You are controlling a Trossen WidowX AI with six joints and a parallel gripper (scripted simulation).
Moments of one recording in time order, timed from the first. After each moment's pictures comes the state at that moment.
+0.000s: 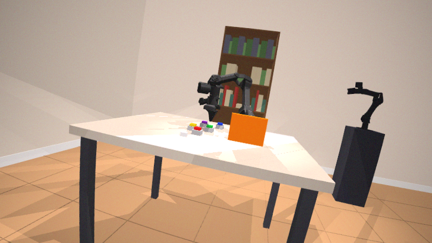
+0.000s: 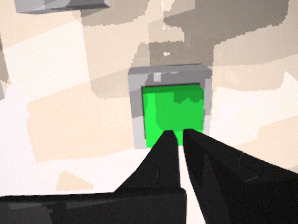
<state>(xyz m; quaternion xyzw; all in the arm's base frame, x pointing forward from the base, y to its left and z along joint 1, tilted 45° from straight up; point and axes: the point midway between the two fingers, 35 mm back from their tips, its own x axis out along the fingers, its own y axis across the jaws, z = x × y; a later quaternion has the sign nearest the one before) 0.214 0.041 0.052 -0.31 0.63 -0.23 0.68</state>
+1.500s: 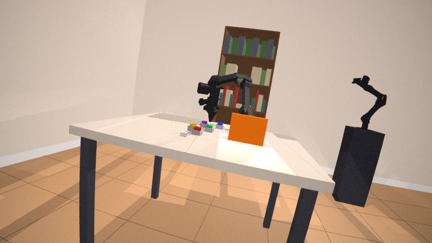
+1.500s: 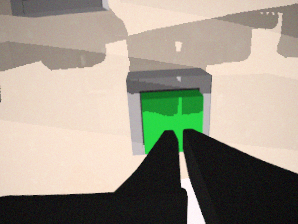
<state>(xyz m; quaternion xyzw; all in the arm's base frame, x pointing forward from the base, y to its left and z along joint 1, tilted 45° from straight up) 0.216 0.038 0.050 -0.31 0.63 -0.22 0.68</state>
